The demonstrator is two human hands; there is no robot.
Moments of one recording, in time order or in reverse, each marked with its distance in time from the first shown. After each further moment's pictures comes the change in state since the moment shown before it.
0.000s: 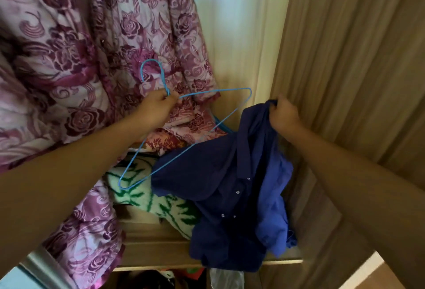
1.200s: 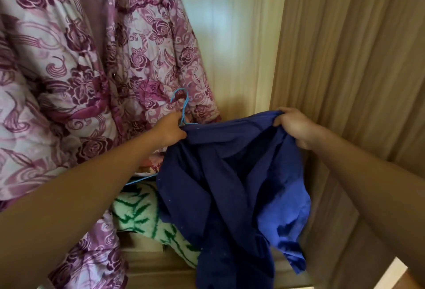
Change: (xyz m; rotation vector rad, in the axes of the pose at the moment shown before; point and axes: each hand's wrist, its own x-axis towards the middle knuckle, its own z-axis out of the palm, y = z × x) left_hand 0.026 0.012 -0.004 0.494 -0.189 0.105; right_hand -0.015 -0.049 -0.064 0.458 -0.269 0.216
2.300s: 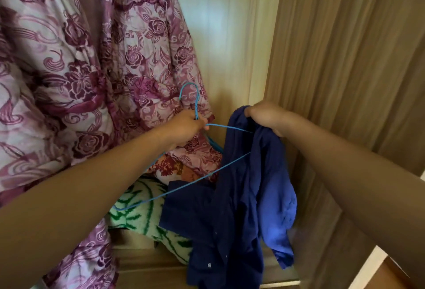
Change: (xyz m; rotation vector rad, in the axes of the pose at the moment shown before) left_hand -0.034 0.064 0.019 -0.372 -0.093 -0.062; right_hand -0.009 -0.045 0.033 -0.340 -0.014 0.016
